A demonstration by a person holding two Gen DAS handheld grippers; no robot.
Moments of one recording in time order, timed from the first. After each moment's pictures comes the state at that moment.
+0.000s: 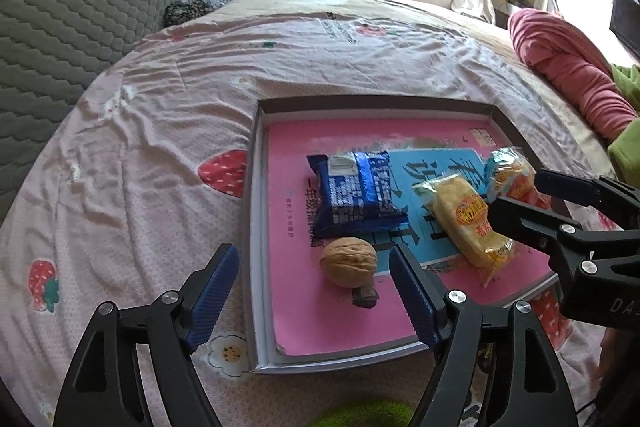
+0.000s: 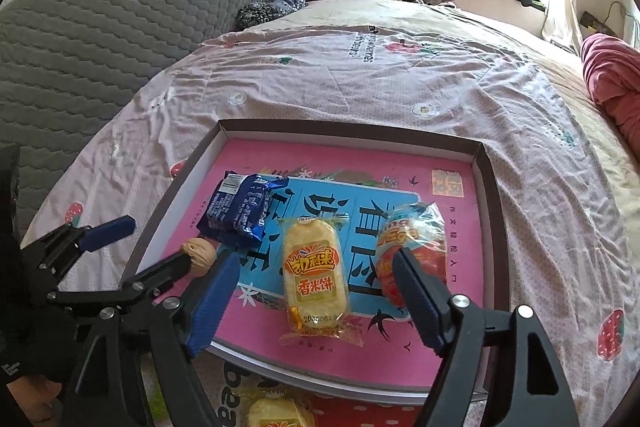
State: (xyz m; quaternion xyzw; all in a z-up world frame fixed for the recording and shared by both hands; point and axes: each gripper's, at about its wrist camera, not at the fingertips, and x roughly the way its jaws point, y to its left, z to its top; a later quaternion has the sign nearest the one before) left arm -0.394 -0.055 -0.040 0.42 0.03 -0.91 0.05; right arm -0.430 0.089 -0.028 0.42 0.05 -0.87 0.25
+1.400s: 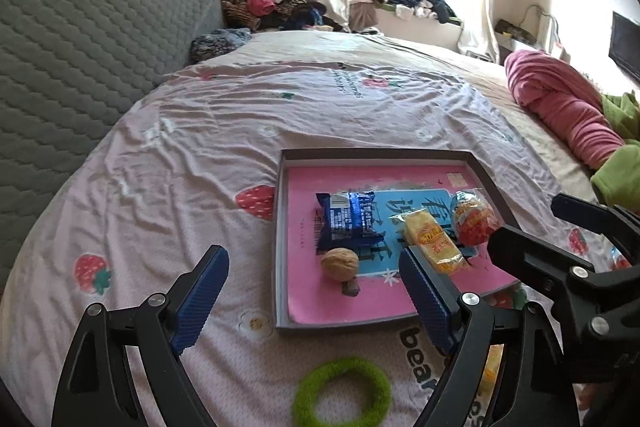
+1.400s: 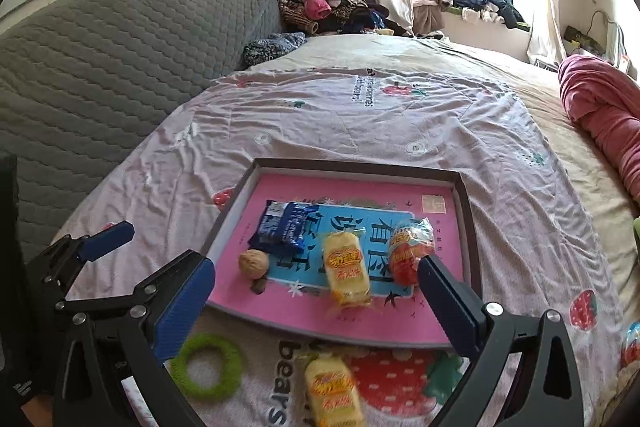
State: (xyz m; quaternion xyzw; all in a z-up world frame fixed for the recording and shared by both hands) left arm -0.327 -0.049 0.029 0.36 0.04 -0.93 0.07; right arm -0.363 0.095 0.040 0.37 0.03 -0.90 0.24
